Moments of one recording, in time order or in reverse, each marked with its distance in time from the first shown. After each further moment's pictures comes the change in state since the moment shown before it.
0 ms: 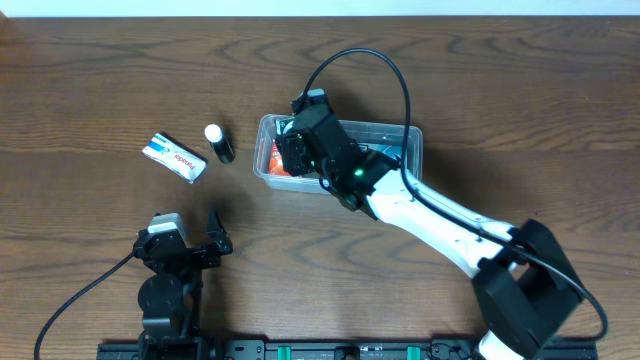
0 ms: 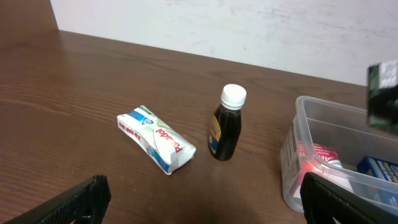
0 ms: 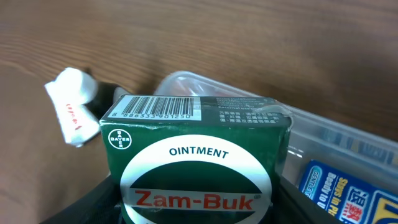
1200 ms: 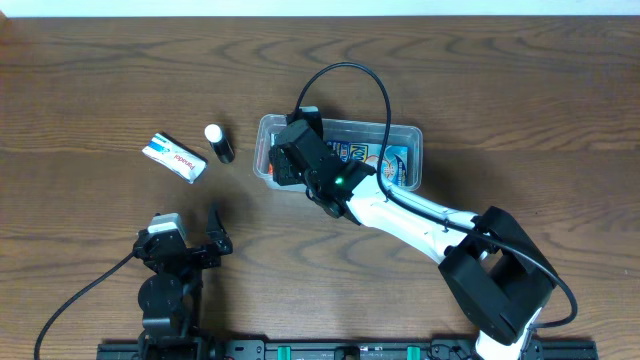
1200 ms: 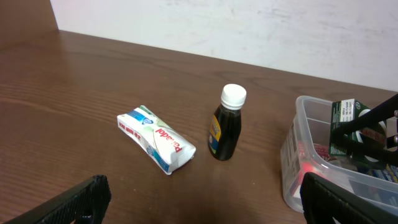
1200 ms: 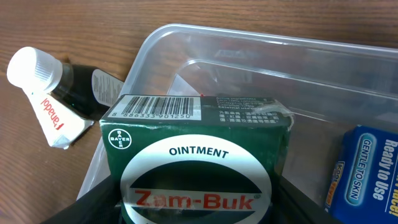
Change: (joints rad) left arm 0.000 0.000 0.000 0.000 0.000 0.000; right arm 0.051 0.089 0.000 0.032 0.035 0.145
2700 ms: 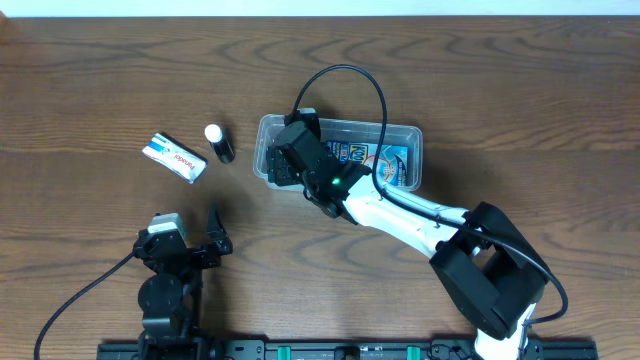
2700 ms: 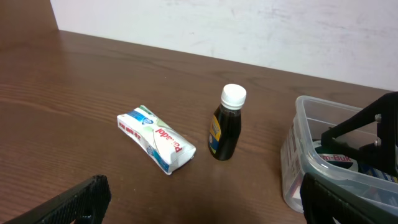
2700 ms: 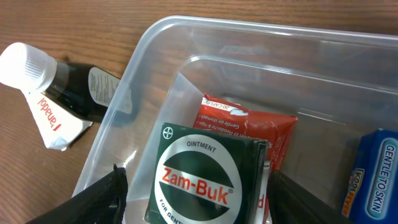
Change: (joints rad) left arm 0.000 0.000 0.000 0.000 0.000 0.000; right arm 0.001 0.034 0.000 0.042 -0.013 0.003
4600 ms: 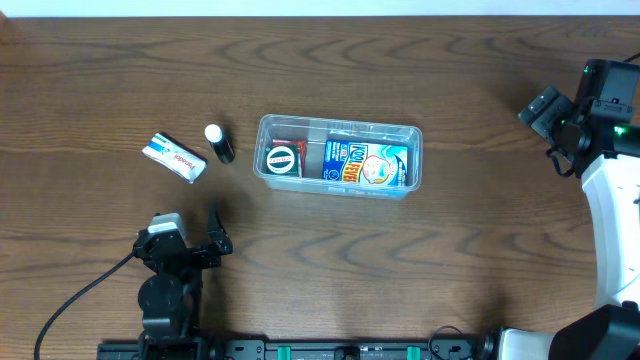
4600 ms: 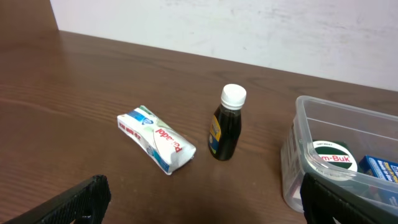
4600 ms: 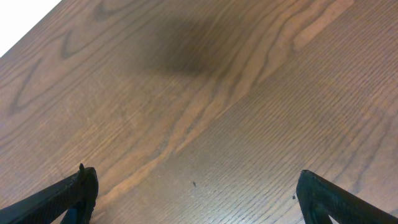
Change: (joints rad) left arm 0.000 0.000 0.000 0.006 0.000 0.011; right arm -1.032 -0.466 0.005 -0.669 0.010 -0.132
